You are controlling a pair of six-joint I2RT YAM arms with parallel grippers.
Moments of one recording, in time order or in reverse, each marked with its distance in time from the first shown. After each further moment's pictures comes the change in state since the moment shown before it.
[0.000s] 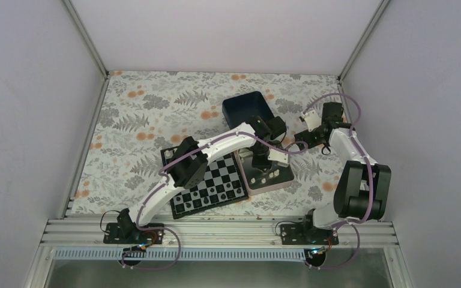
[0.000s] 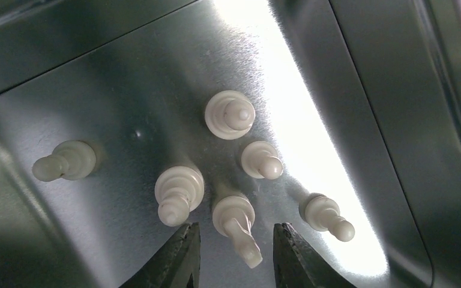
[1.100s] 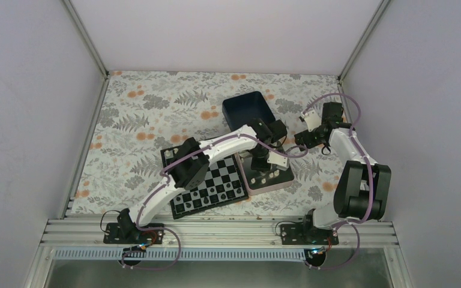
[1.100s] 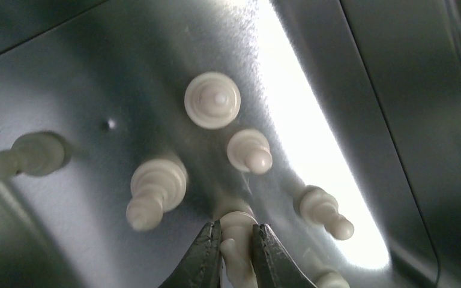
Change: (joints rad) left arm -0.014 0.015 -0.007 -0.015 -0.019 0.012; right arm 0.000 0.000 0.000 0.000 0.000 -0.007
